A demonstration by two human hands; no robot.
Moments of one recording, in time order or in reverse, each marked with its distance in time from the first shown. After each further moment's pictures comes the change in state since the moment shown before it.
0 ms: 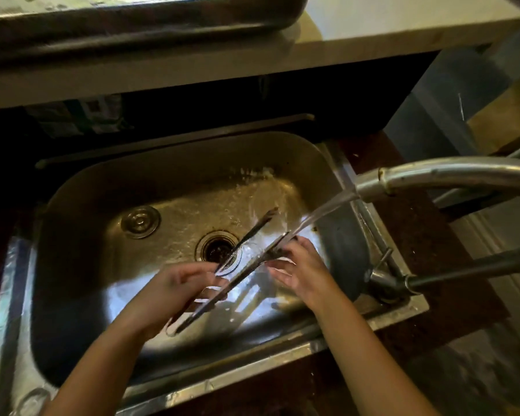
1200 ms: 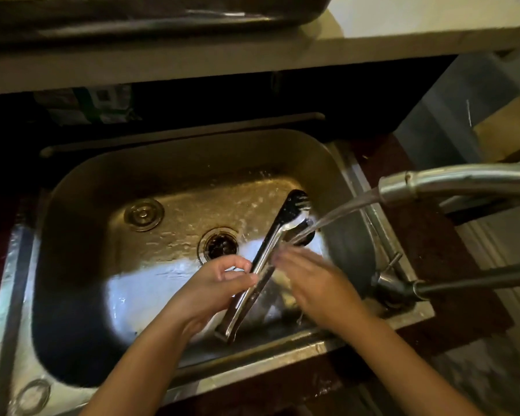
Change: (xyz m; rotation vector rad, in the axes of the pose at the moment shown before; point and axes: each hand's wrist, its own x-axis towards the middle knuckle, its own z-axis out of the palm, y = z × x) left_hand 0.009 0.006 0.041 -0.164 -0.108 0.006; right_hand -0.034 0.000 -0.028 -1.686 -0.210 -0.970
